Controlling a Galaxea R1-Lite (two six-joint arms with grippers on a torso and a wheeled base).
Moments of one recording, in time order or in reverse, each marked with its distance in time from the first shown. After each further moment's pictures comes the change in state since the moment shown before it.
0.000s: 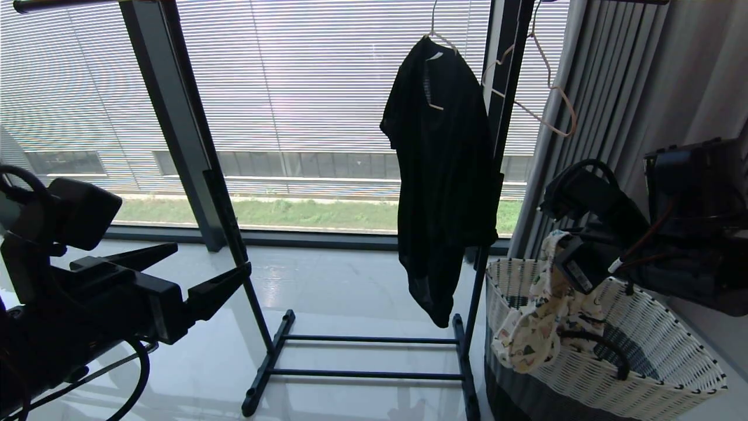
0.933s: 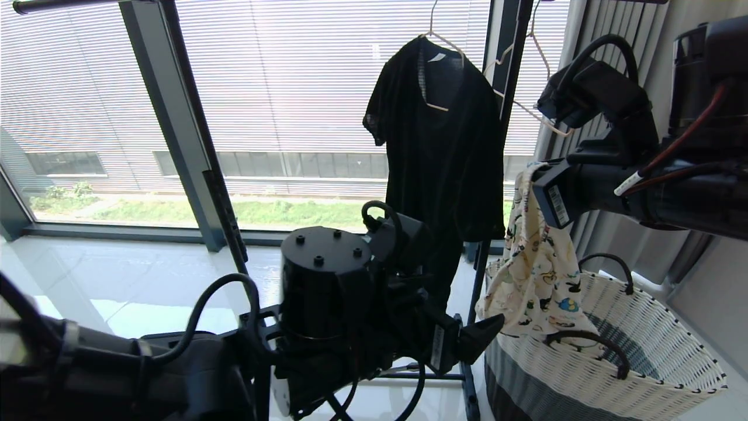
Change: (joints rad) left arm -0.496 0.664 -0.303 -0.328 -0.148 -0.187; right arm 0.141 0.018 -0.311 0.123 0.001 0.102
